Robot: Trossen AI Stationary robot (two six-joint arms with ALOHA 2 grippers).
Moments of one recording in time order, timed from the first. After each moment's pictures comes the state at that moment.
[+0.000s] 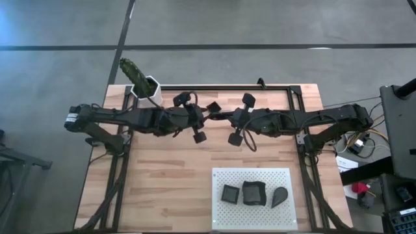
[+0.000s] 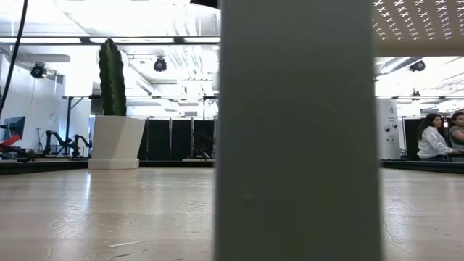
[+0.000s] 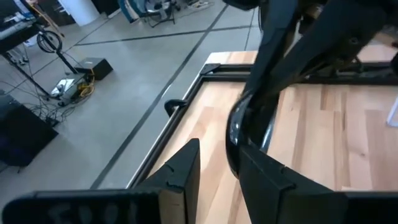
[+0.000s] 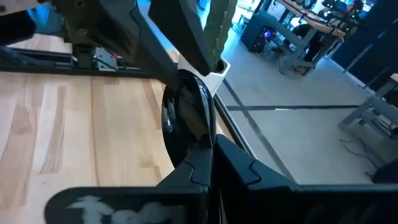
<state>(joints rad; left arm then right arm) -0.08 1.41 1.38 -0.38 -0.59 0.04 0.10 1.36 1.22 -0.27 0.55 -0.09</state>
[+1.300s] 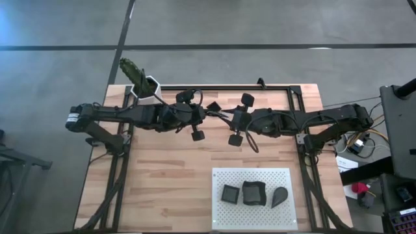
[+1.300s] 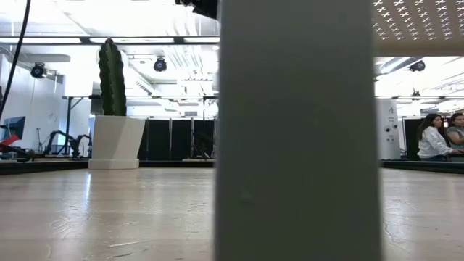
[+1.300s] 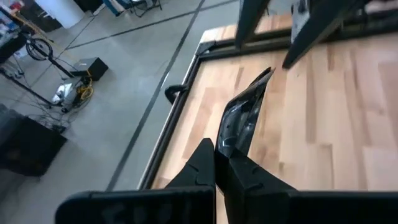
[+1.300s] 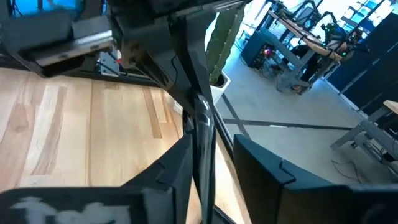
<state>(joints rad) -0.03 1.42 1.38 -0.44 -0.51 0.17 0.11 1.36 1.22 -0.22 0.54 -0.19</state>
